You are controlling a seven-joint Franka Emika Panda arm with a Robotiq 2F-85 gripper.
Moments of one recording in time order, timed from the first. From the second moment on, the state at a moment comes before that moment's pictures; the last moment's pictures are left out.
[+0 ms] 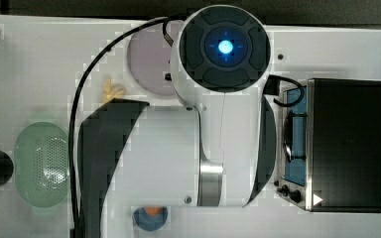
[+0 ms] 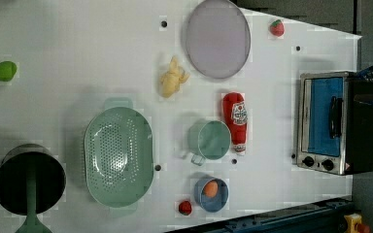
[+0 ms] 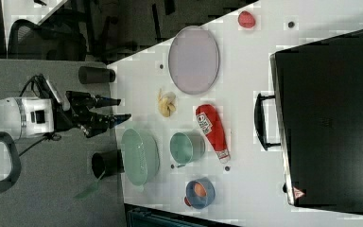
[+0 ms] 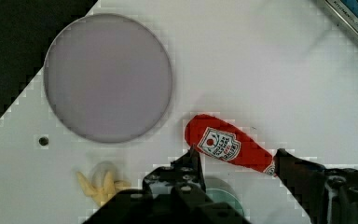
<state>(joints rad) -0.03 -0.02 0.02 -1.78 0.02 0.21 0.06</state>
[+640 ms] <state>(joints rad) -0.12 -0.21 0.09 -1.91 0.03 0.10 -0.02</state>
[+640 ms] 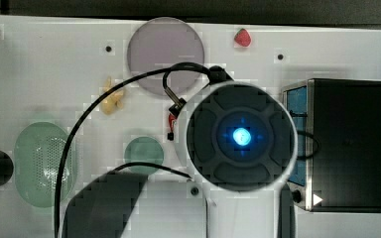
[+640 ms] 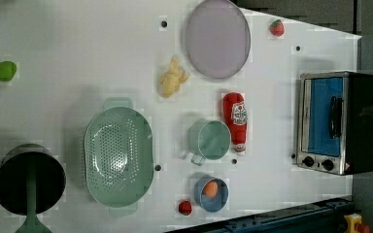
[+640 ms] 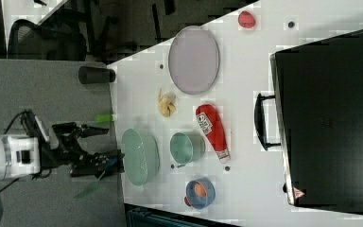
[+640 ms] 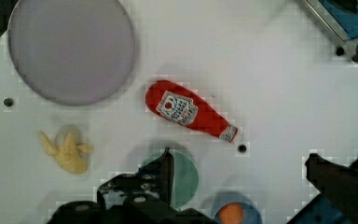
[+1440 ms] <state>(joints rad) -0.12 0.08 0.15 -2.30 0.03 0.64 -0.66</state>
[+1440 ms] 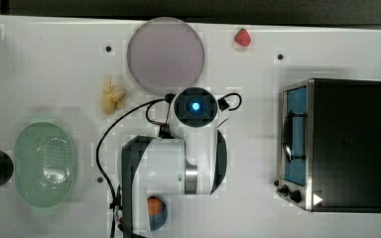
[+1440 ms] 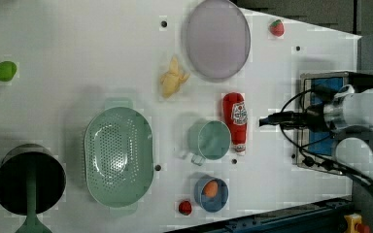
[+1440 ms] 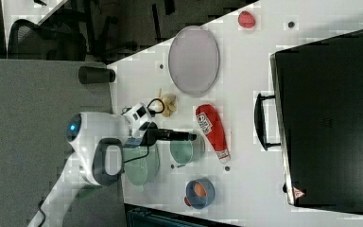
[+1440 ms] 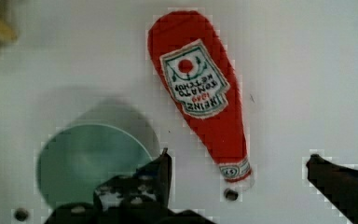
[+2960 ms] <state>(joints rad) -0.11 0.40 0.15 -2.40 0.03 1.15 -0.90</state>
